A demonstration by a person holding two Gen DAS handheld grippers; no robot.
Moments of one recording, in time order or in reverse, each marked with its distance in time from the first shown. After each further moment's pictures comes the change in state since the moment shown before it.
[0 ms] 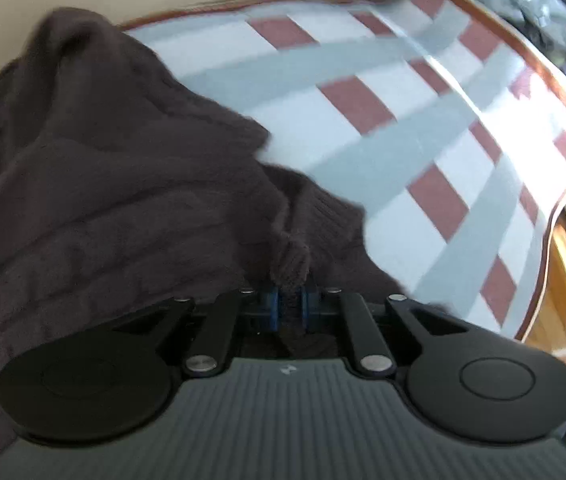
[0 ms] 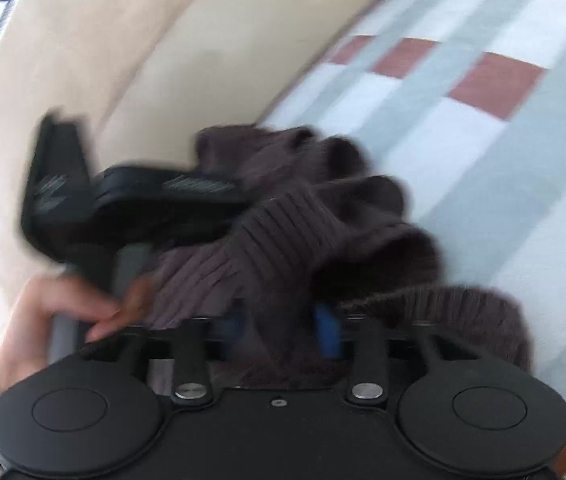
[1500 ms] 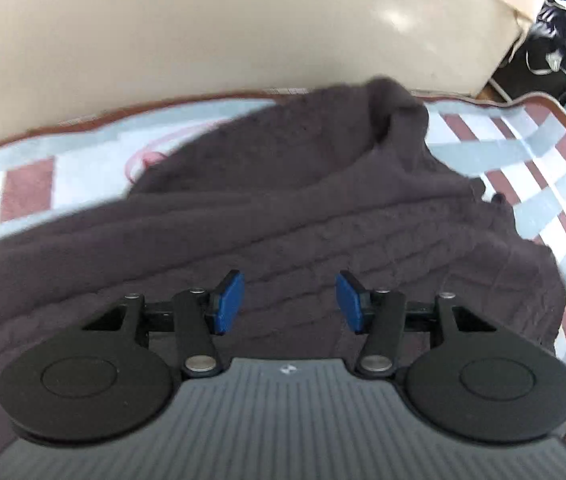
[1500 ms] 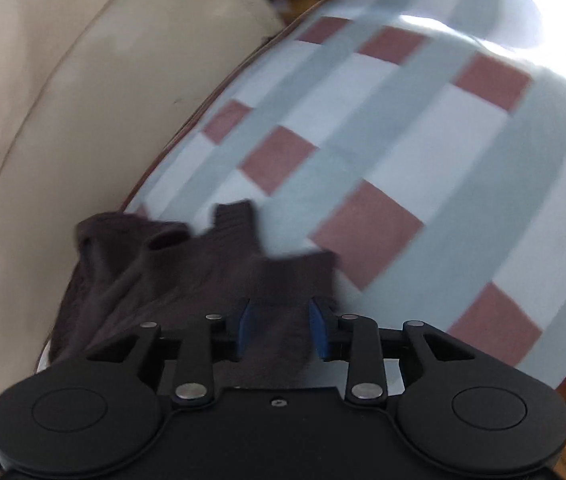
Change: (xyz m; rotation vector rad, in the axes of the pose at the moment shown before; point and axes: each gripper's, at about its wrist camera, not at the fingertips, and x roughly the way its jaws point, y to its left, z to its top) left arm -0.129 0.171 -0.059 -0.195 -0.203 0.220; right arm -0.047 0.002 0.135 -0.015 0.069 -0.334
